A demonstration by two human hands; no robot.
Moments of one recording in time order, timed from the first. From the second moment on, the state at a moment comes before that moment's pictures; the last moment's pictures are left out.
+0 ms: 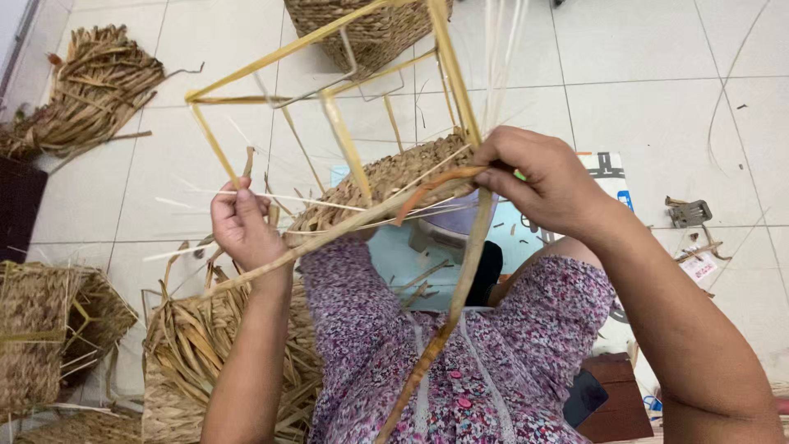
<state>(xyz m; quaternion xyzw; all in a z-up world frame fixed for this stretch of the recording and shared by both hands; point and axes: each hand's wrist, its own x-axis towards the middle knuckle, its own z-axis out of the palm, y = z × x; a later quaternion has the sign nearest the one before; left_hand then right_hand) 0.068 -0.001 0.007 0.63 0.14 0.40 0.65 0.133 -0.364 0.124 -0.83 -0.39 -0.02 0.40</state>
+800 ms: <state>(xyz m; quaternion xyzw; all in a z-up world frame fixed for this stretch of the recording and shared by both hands) 0.039 -0.011 -0.027 0.67 0.13 0.37 0.63 0.113 -0.372 0.049 -0.85 -0.30 0.05 0.44</state>
